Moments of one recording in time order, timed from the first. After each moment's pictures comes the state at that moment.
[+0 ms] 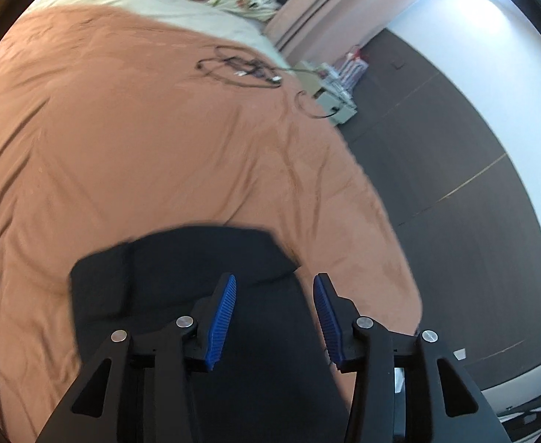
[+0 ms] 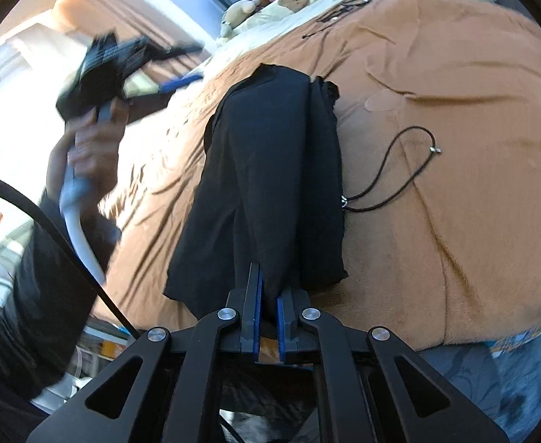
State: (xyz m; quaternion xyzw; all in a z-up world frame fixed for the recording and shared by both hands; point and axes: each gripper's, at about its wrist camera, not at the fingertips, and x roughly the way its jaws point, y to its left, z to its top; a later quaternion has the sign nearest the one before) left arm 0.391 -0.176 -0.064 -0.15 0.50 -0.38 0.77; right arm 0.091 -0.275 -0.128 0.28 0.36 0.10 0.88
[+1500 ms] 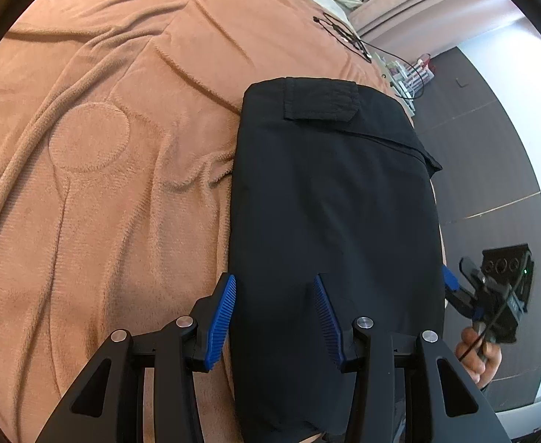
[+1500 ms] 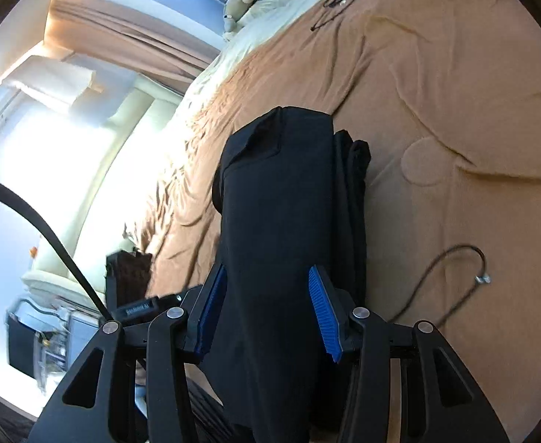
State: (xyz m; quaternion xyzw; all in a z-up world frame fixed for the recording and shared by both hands) left arm 0.320 -0.066 -0.172 -0.22 0.57 -0.29 0.74; right arm 0.220 -0.331 -0.108 0.35 0.38 0.17 0.84
